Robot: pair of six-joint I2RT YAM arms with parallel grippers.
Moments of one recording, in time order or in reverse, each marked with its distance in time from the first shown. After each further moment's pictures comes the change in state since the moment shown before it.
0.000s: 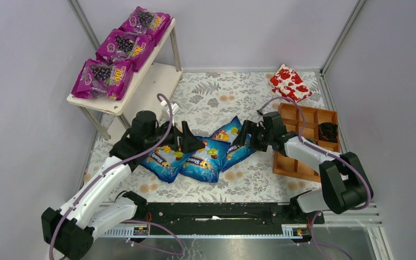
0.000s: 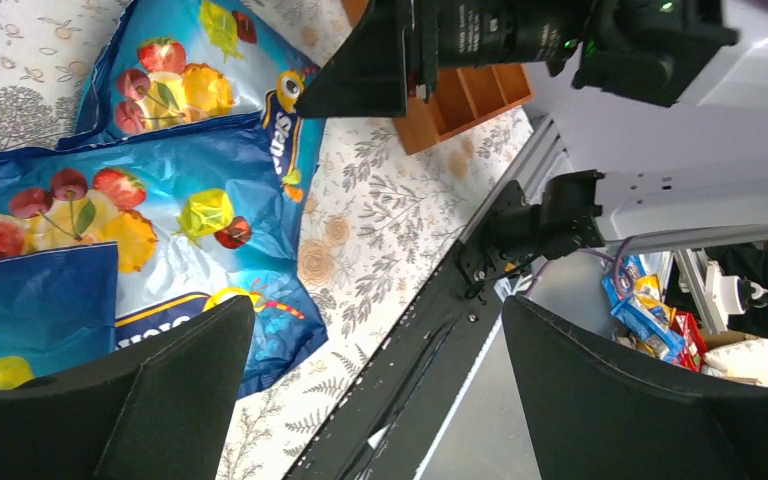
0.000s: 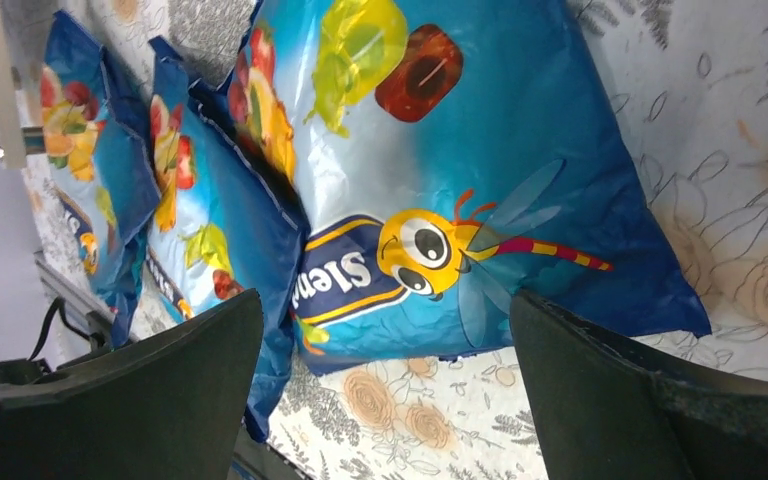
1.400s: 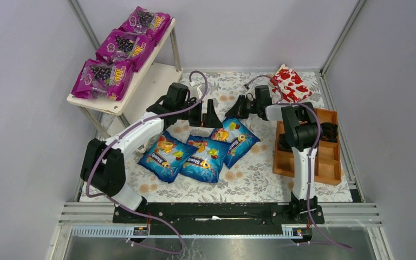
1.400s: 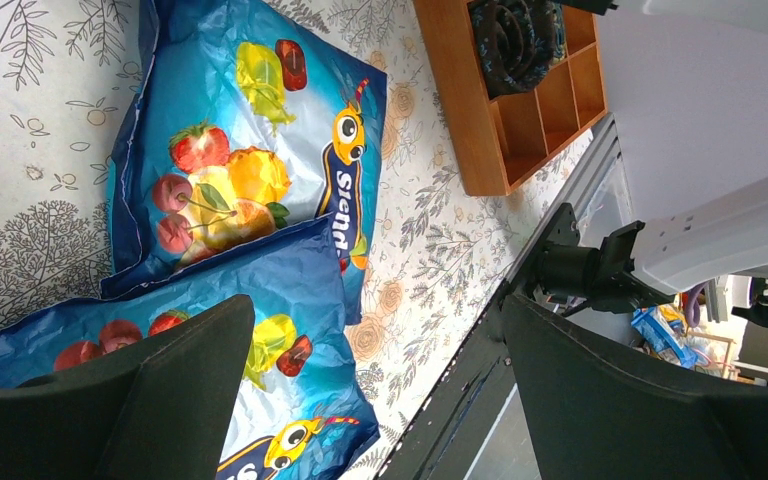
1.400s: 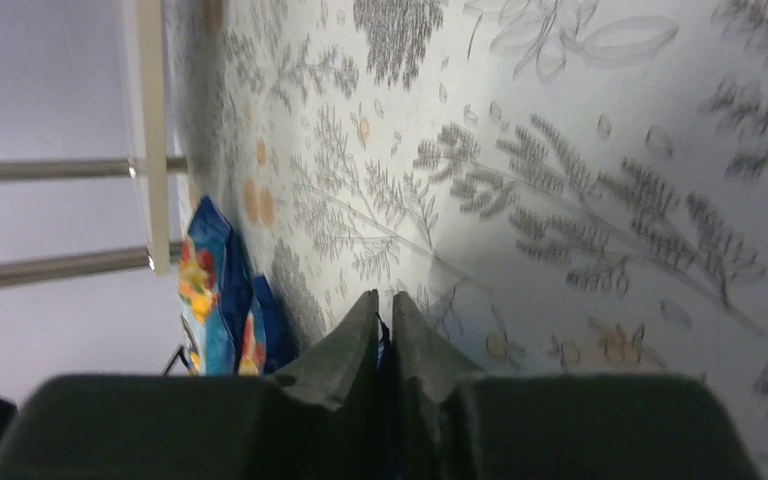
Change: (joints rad) left arm -0.019 0.671 0.400 0.006 0.028 0.081; right arm -0.141 0.835 0.660 0.309 -0.429 0.023
